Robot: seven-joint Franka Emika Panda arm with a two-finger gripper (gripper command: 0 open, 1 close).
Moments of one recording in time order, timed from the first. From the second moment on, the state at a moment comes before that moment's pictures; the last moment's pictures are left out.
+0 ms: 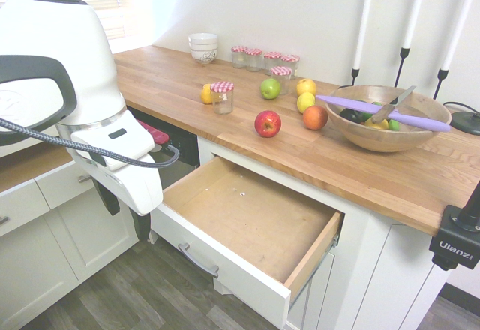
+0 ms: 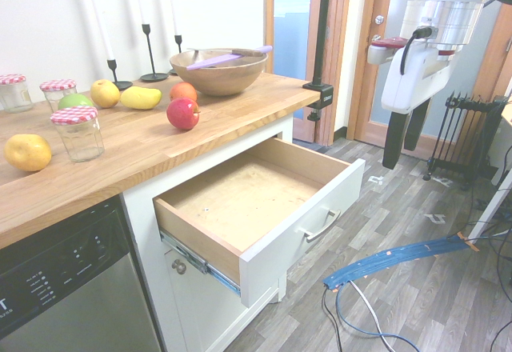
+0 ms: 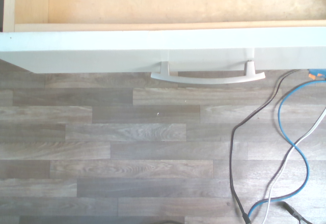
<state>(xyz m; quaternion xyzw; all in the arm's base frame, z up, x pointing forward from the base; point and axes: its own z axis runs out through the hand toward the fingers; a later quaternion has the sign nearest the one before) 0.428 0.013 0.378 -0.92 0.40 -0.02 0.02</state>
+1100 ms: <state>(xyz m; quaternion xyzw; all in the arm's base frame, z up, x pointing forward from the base) 0.434 0.010 0.223 -0.92 0.39 0.01 0.00</state>
